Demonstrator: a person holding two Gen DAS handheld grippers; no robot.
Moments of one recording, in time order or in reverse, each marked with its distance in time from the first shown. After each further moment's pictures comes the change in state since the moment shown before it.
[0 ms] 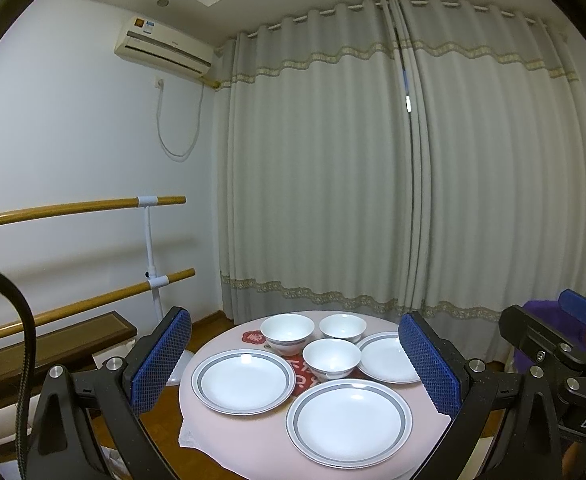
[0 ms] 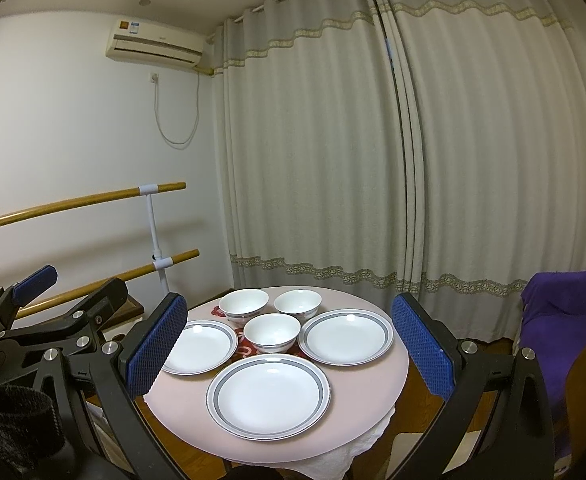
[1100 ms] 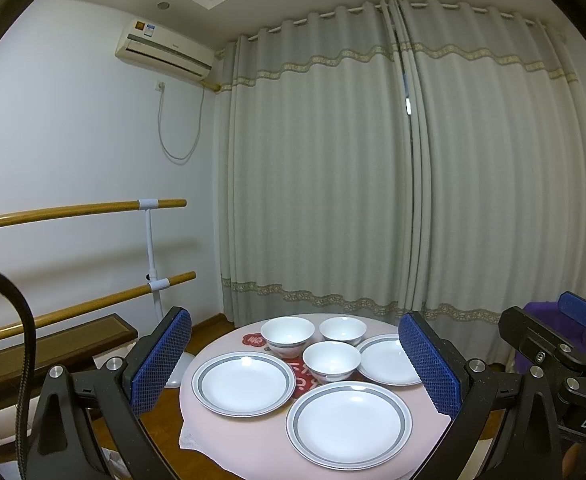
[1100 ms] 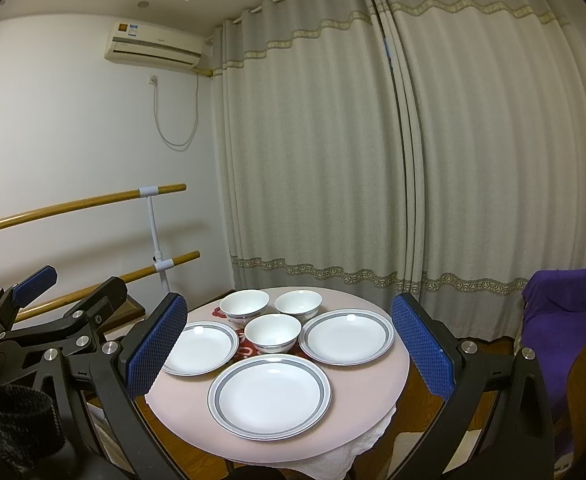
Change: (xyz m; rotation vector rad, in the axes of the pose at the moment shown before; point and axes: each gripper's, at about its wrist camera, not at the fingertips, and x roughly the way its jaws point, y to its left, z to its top) left arm 0.000 -0.002 -0.002 0.002 -0.011 0.004; right arm -0.001 -0.002 -0.001 0.005 -0.003 0.003
